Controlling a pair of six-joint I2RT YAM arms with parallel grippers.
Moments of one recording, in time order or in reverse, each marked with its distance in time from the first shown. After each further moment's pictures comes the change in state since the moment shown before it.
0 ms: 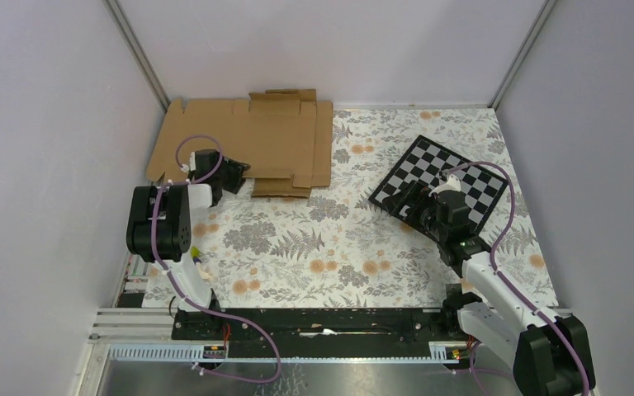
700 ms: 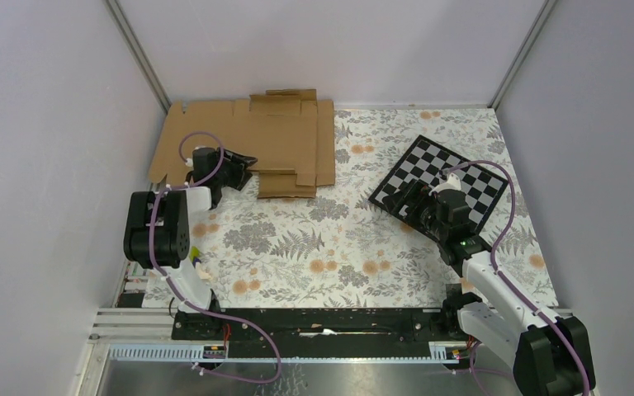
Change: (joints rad) left arm -0.002 -0.047 -0.040 0.106 0.152 -0.002; right arm 0.001 -0.001 0.014 -0.011 -0.005 0.001
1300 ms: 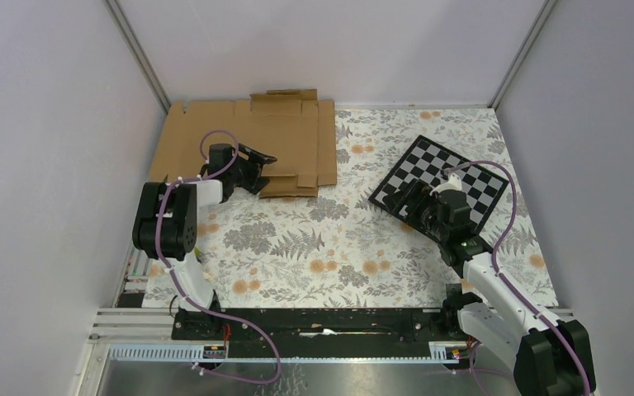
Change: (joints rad) left arm -0.079 0.068 0.097 -0.099 0.094 -0.058; right arm 0.000 -0.017 0.000 -0.004 -0.001 0.006
